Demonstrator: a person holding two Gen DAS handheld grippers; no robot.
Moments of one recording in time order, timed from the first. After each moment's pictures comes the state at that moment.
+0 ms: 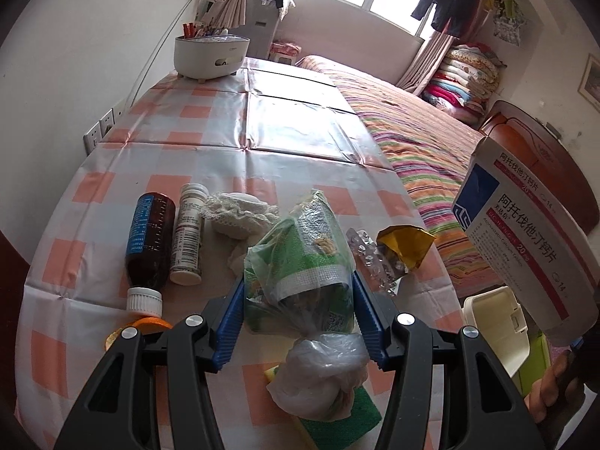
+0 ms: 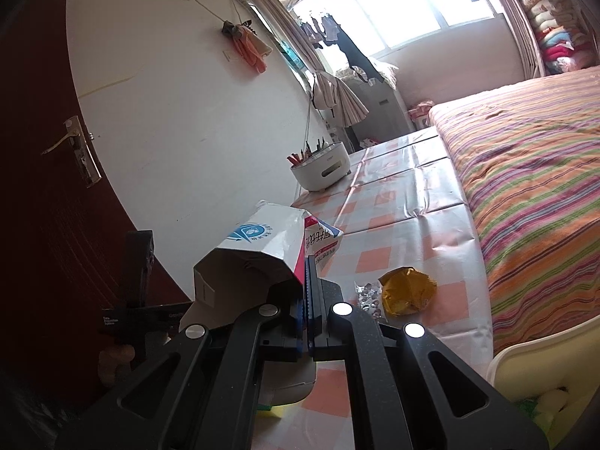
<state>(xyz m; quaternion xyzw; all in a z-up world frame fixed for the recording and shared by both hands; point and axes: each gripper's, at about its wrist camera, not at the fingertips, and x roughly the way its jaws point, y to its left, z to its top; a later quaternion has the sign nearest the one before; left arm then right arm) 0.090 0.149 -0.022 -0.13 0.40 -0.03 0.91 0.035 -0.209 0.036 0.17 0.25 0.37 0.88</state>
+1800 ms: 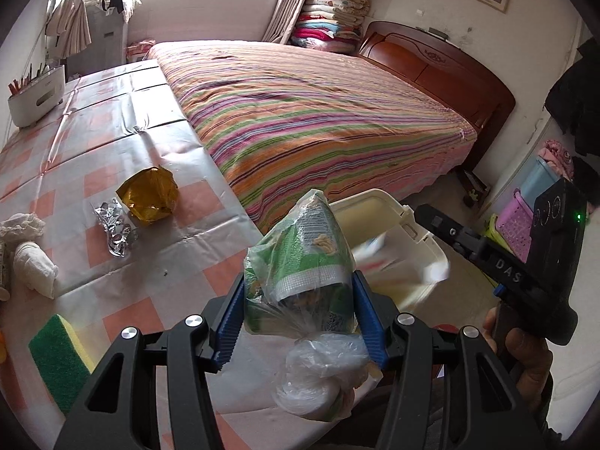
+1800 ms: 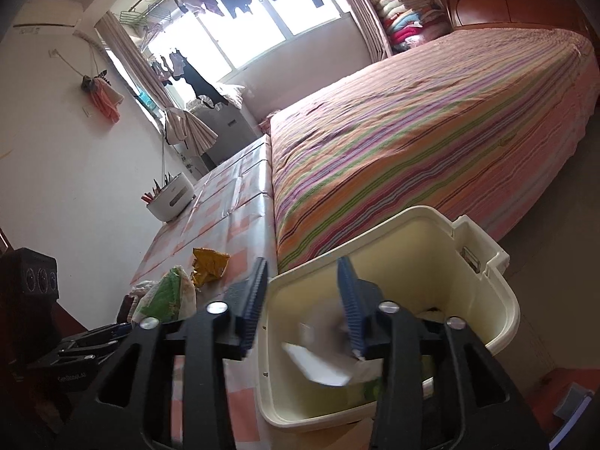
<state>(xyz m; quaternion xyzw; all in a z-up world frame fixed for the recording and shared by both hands) 0.058 -0.071 -0.028 -0.01 0.42 -0.25 0.87 -0.015 -0.385 -0.032 0.25 0.29 0.10 0.92</state>
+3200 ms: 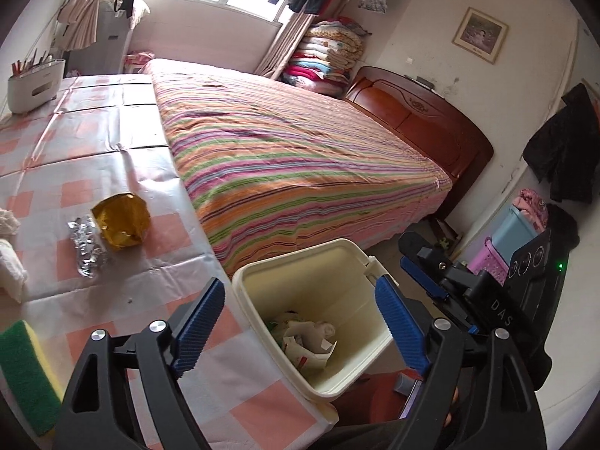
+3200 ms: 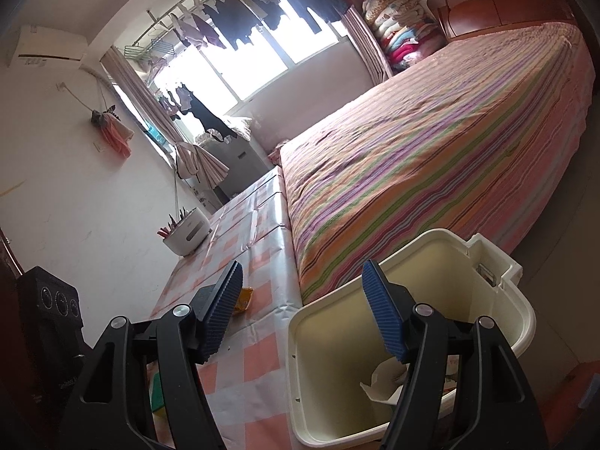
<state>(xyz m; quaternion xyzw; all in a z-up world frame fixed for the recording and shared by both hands) 0.061 -0.069 -0.013 -0.11 0.36 -0.28 0.89 -0.022 -0.378 -0.012 0.29 0.23 0.10 0.92</state>
